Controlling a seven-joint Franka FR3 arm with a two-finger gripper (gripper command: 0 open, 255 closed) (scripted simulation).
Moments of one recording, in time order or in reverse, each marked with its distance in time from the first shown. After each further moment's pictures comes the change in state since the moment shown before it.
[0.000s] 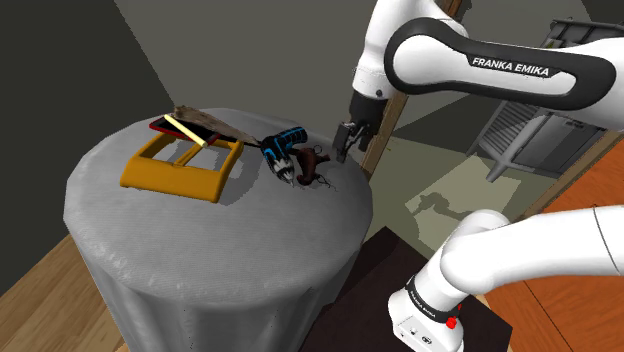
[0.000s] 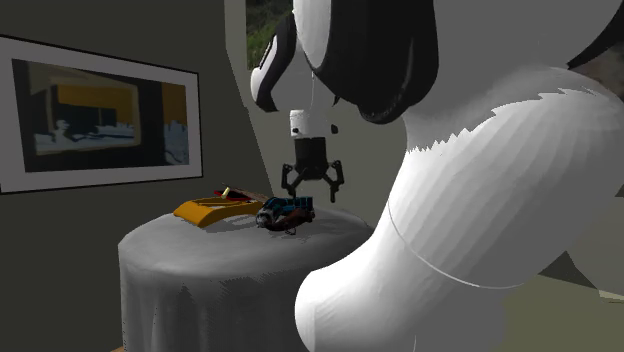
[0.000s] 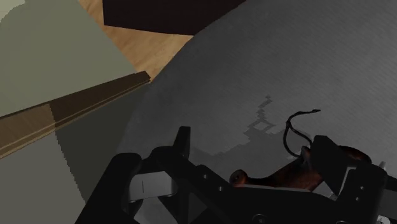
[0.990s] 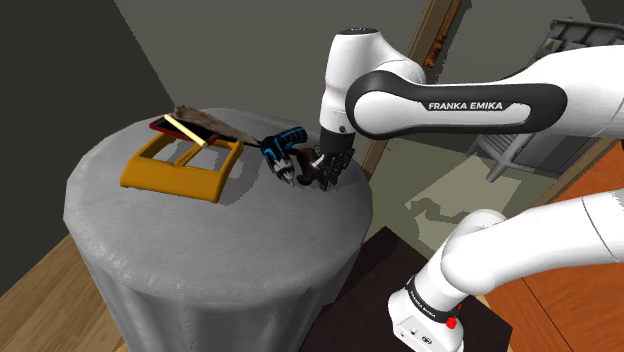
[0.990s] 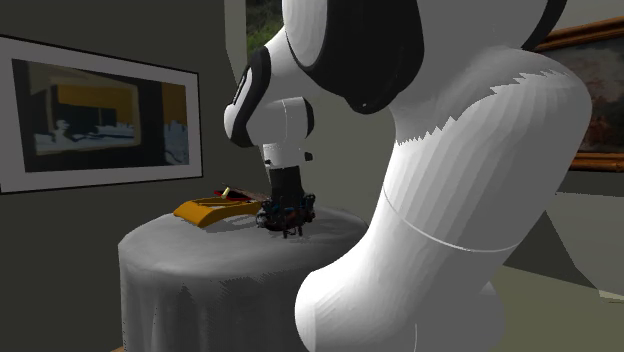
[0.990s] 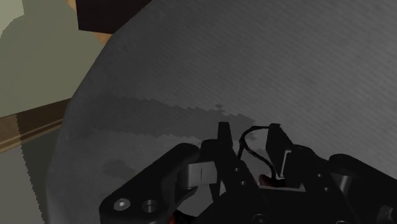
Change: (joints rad) arm 0.016 0.113 0.149 -0.071 0.020 0.142 0.167
